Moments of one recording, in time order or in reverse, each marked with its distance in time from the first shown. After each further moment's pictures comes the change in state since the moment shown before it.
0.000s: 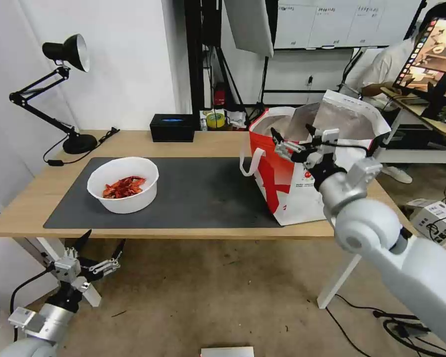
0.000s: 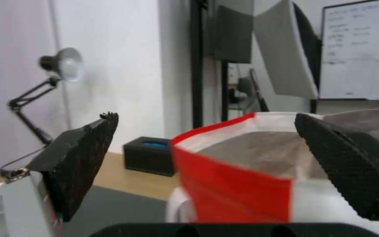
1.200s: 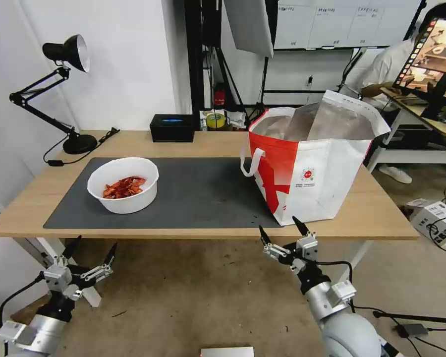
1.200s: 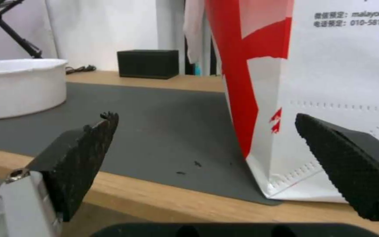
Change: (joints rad) left arm 0.045 -0.057 -0.044 -0.018 0.014 -0.021 0.007; right arm -0.617 0.161 0.059 -0.065 -0.455 0.231 -0.020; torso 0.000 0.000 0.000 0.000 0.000
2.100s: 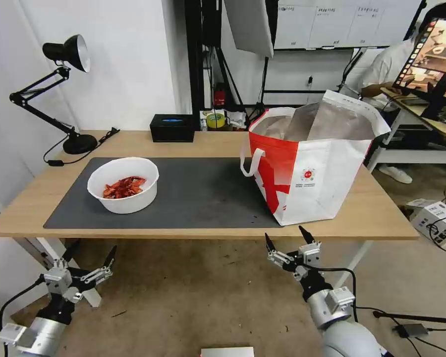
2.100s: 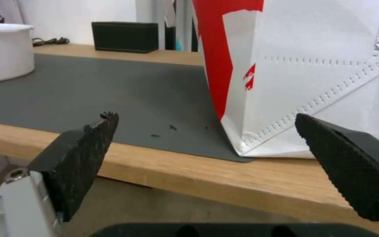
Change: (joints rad) left arm 0.005 -0.012 0.000 0.014 0.017 0.001 0.000; right arm -0.038 0.006 0.002 -0.002 -0.029 -0.066 0.066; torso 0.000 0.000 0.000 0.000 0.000
